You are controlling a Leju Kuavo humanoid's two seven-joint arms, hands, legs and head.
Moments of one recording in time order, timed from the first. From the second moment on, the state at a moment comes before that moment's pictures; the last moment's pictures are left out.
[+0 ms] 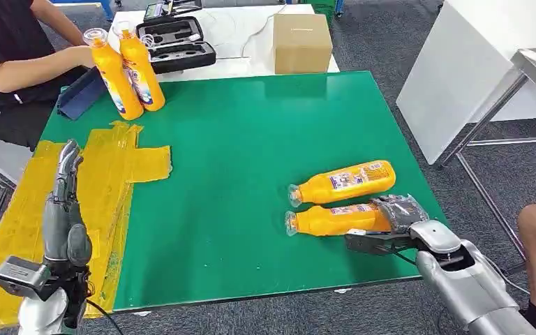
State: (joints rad) left arm -0.03 -0.08 0.06 -1.71 -0.18 -0.02 -0.55; right arm -0.29 -0.50 0.49 -1.21 1.07 0.25 0.00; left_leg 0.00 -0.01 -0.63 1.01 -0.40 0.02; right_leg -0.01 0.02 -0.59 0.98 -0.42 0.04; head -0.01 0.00
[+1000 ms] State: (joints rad) left arm 0.02 -0.04 0.03 -1.60 0.41 -0.36 -0.33; right arm -0.08 -0.27 0.32 -1.60 0.25 0.15 -0.19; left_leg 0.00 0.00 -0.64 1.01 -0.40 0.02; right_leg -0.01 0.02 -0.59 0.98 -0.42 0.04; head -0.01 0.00
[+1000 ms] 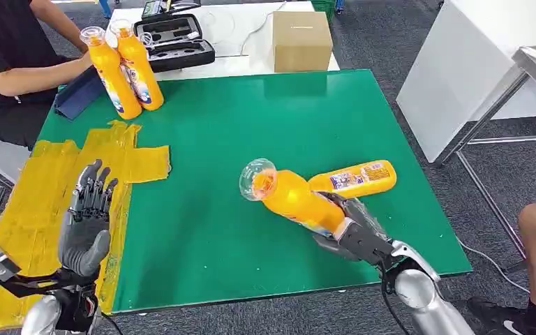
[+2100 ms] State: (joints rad) left arm -0.03 -0.03 -0.23 -1.56 0.47 -0.40 -0.29; right arm -0.41 0.14 0.61 -1.16 0.29 0.05 -0.18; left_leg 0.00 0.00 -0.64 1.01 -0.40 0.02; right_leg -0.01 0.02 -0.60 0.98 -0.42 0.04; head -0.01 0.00
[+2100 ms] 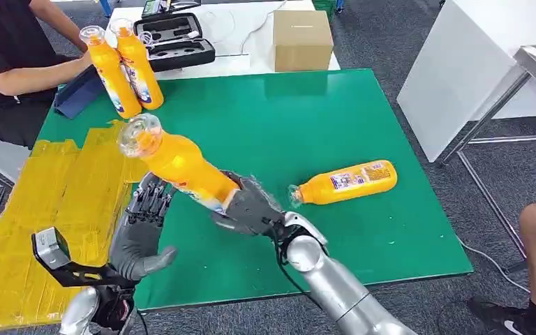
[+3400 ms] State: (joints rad) left arm -0.11 -0.02 -0.21 -1.44 0.15 -0.29 -0.33; right arm -0.41 0.19 0.83 -0.98 0.37 0.07 -0.16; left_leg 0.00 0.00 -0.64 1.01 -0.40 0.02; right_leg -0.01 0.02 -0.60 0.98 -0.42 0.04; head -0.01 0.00
